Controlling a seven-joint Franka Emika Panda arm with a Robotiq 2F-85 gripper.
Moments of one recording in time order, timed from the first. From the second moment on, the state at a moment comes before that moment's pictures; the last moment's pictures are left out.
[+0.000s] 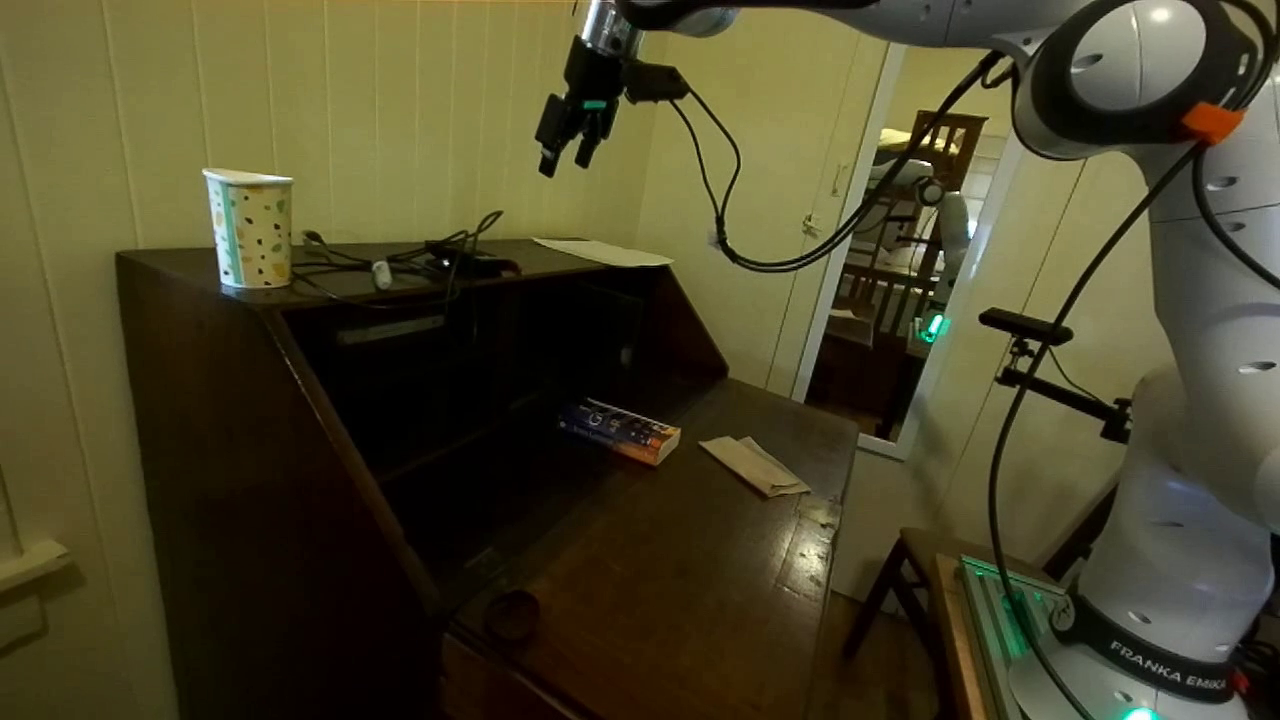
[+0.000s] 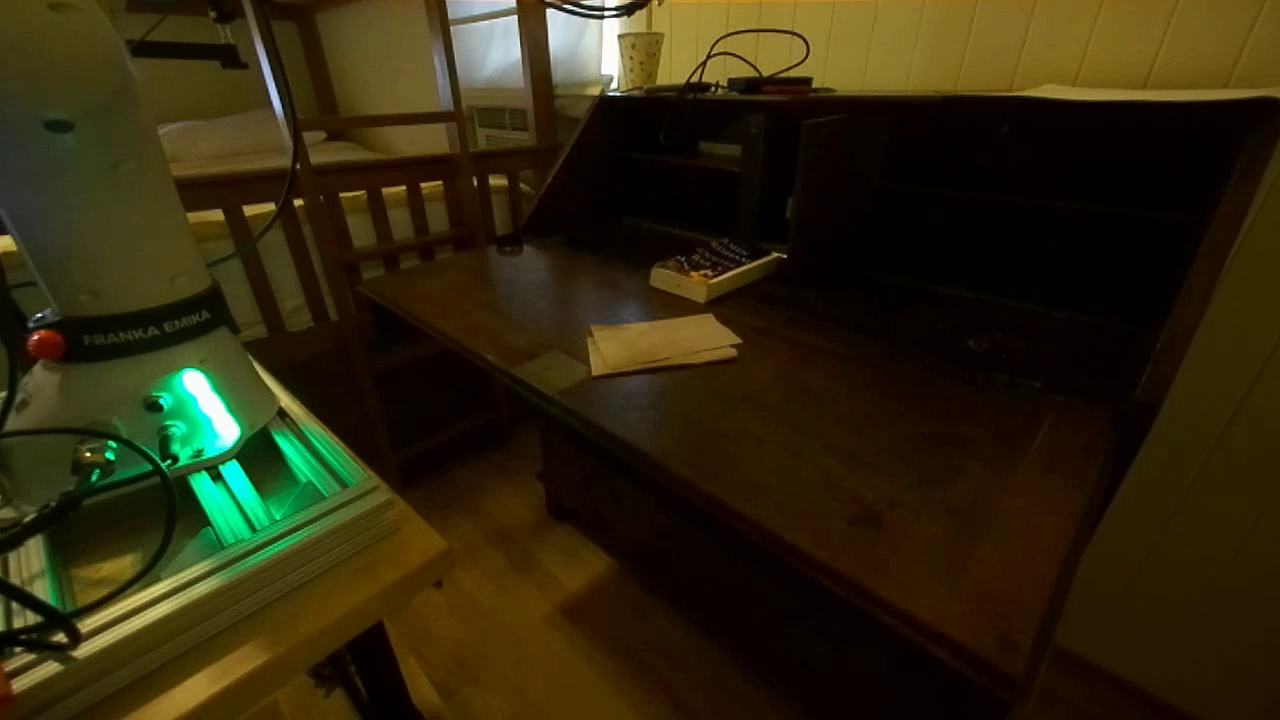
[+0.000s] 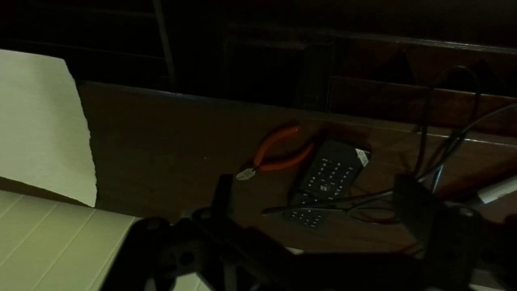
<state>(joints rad) -0.04 0.41 -0.07 -1.17 -0.19 1.97 -0.05</state>
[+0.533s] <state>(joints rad) -0.09 0.55 -0.07 -1.17 -0.12 2.09 0.00</state>
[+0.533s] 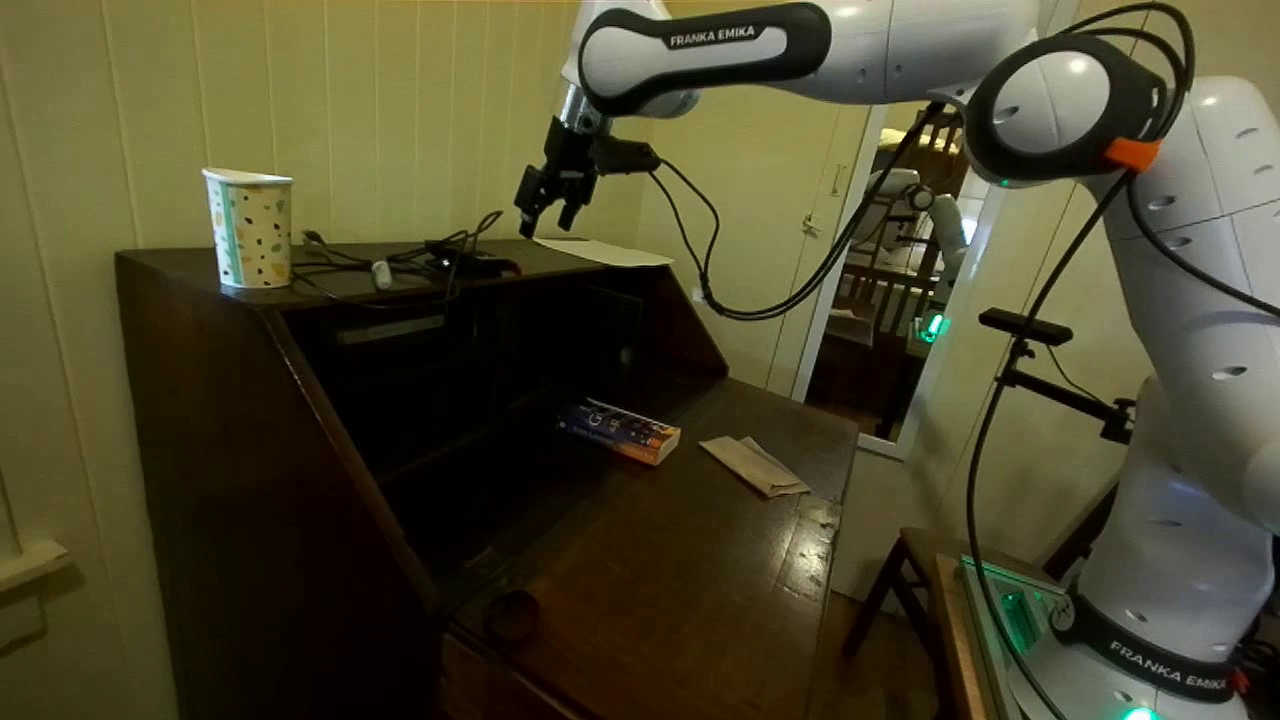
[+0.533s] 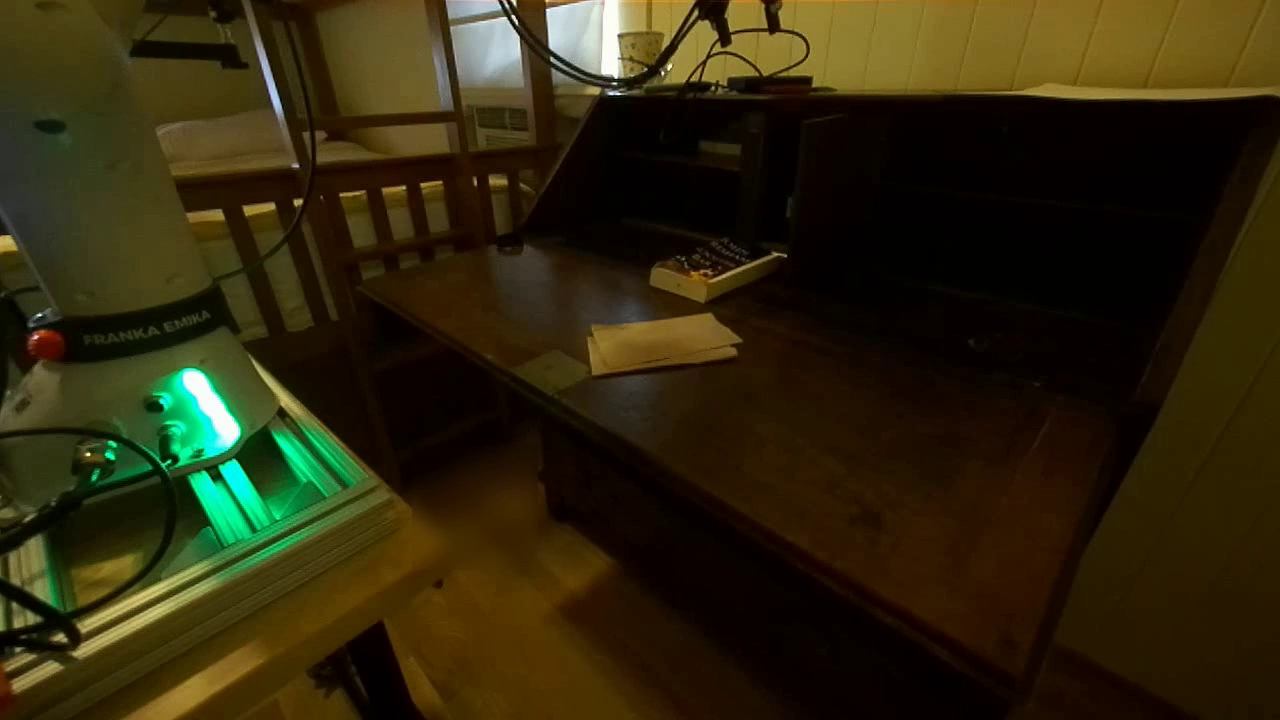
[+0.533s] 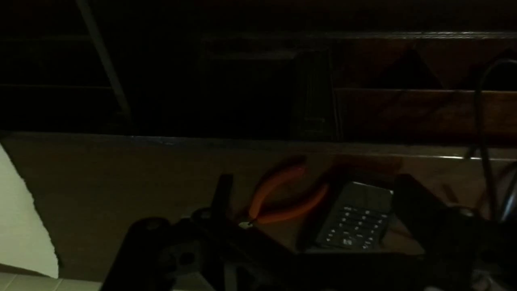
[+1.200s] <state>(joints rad) -0.06 0.70 -0.05 -1.00 -0.10 2.12 -0.01</state>
